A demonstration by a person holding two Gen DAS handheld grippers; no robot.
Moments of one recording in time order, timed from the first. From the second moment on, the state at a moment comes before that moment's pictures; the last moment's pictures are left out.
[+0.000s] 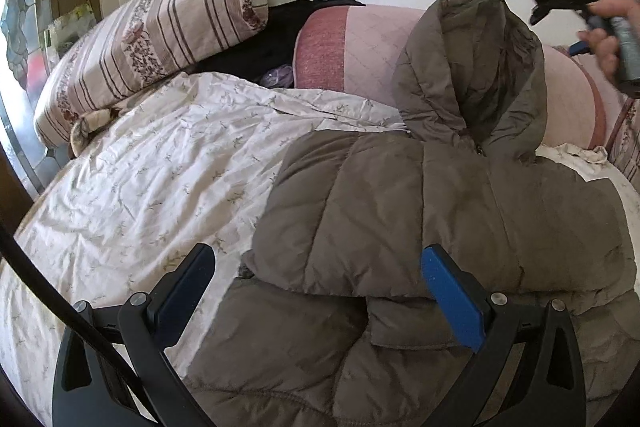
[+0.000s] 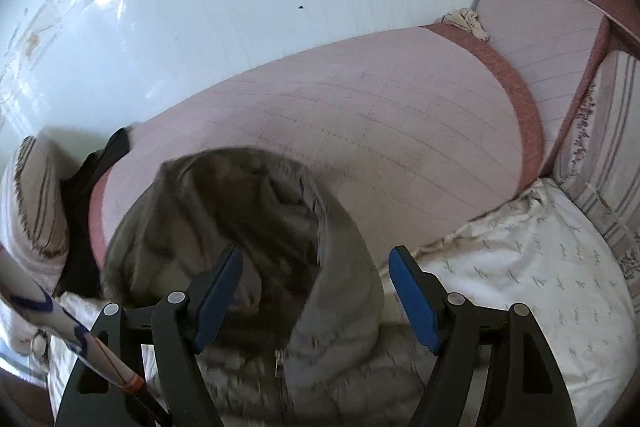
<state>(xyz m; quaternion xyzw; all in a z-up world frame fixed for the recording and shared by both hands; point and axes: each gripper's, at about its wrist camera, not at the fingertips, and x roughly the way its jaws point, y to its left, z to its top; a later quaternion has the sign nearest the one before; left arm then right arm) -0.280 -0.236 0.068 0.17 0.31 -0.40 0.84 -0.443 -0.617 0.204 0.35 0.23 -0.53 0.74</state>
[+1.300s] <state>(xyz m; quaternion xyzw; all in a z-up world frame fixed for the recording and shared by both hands) -0.275 -0.241 0.054 0.14 0.36 -0.42 0.82 -0.549 -0.381 0.036 0.33 0.25 -0.49 0.77</state>
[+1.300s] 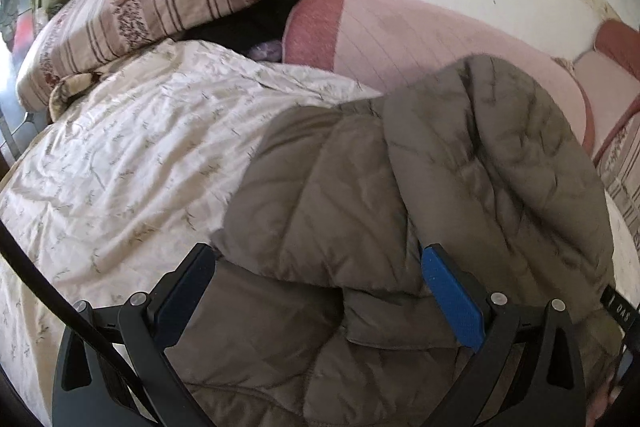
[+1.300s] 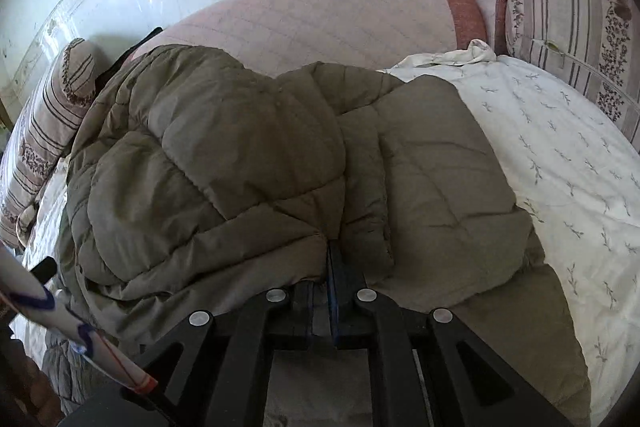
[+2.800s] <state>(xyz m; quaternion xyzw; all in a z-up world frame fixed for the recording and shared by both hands) -0.273 -0.247 0.051 0.14 0.37 -0.42 0.82 -0.501 -0.389 0.056 0.27 0.27 -0.44 0.81</state>
